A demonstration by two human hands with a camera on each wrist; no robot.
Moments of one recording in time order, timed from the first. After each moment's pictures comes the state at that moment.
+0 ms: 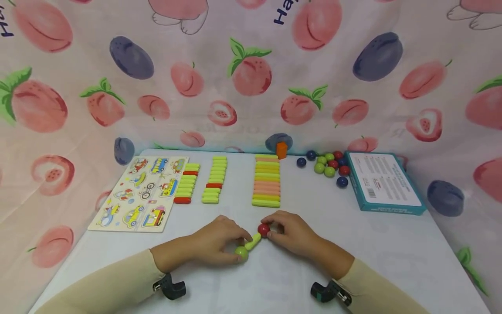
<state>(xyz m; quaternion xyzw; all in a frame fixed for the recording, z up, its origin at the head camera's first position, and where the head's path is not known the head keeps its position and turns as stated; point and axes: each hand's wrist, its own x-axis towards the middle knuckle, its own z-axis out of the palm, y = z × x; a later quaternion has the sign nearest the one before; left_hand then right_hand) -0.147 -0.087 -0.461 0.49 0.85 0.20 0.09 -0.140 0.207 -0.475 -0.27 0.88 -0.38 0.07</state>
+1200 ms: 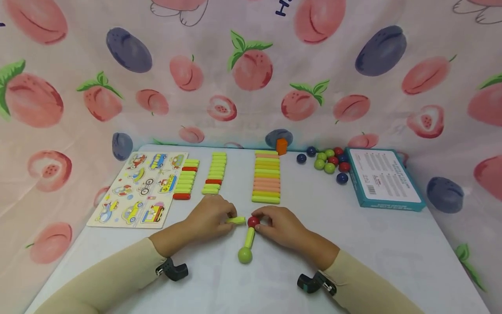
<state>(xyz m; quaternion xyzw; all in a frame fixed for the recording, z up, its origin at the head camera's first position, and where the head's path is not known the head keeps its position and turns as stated) -0.176 -0.101 -0.456 0.38 0.91 0.16 -0.02 -0.149 0.177 -0.475 -0.25 0.90 -0.35 0.08</state>
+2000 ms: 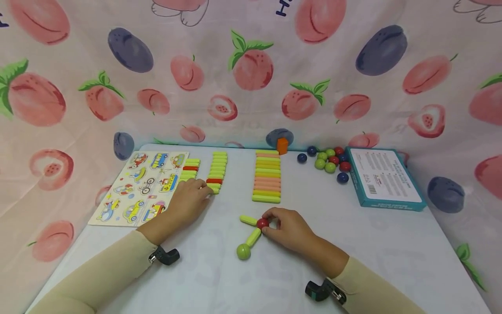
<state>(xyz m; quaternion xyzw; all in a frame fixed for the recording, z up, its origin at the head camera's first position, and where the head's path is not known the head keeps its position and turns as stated) -0.207 -0.147 -0.460 0.24 0.96 0.07 -0.08 -0.133 0.185 -0.470 -0.16 0.92 -0.36 0.07</state>
